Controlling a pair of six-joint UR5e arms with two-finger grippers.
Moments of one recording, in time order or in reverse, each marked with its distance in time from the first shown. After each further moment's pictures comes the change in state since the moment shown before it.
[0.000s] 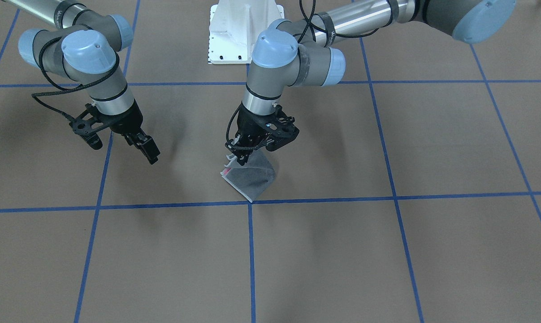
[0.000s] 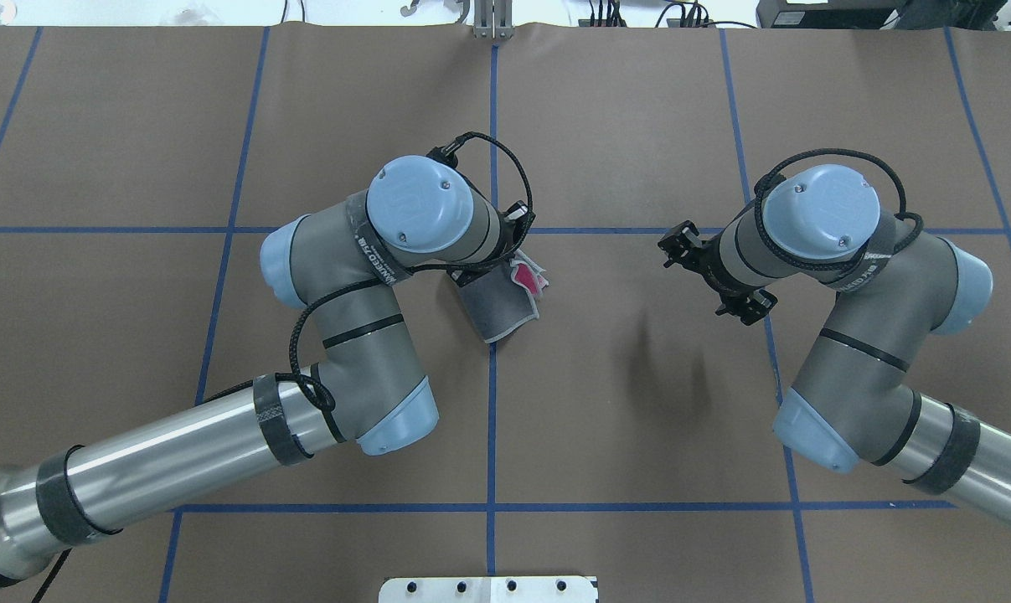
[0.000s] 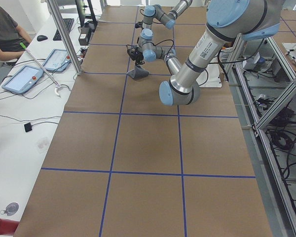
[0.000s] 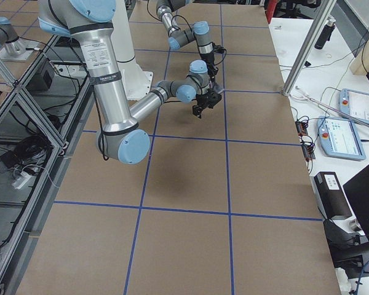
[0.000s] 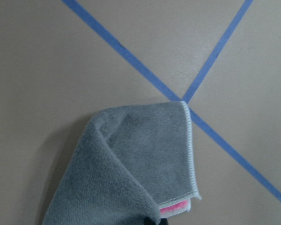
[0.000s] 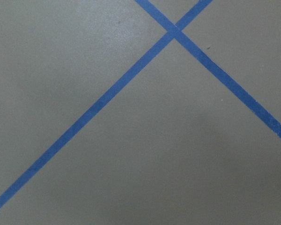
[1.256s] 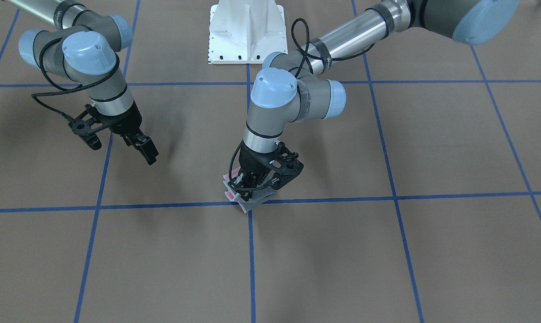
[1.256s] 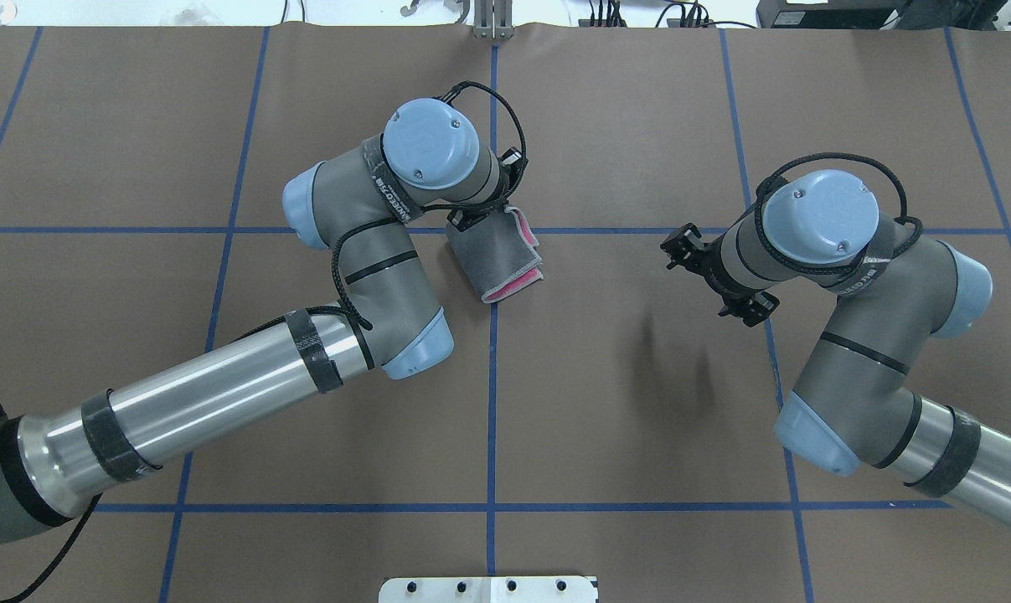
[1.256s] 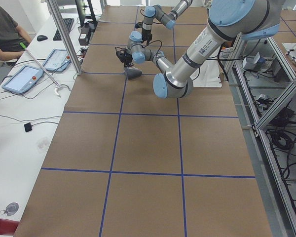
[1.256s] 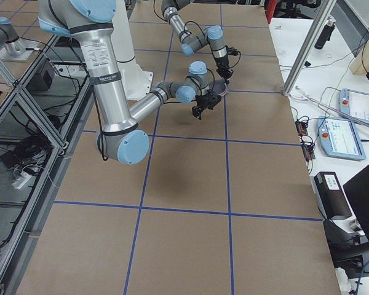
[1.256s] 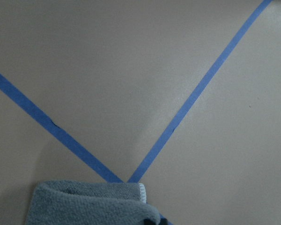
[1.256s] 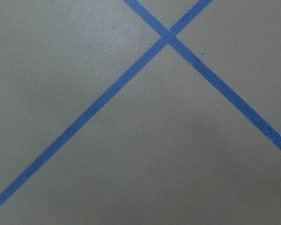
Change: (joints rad) left arm -0.068 -0.088 0.240 -0.134 0.000 0.000; right arm -0.006 -0.004 -0.003 0.000 -0.013 0.001
